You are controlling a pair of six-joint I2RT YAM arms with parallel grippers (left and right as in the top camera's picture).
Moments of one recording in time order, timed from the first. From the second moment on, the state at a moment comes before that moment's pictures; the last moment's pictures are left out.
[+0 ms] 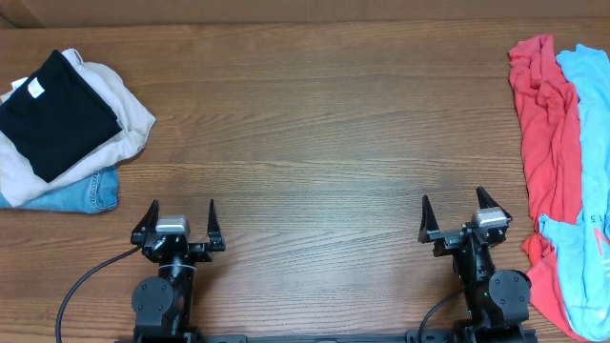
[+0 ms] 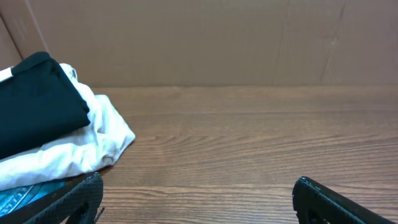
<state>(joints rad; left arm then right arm) -0.04 0.01 0.01 -0.07 -0.06 -0.01 0.12 0.01 0.02 -0.03 -0.02 -0.01</state>
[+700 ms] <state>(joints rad) -0.04 0.01 0.01 -0.07 -0.06 -0.01 0.12 0.01 0.02 -0.03 -0.02 -0.01</state>
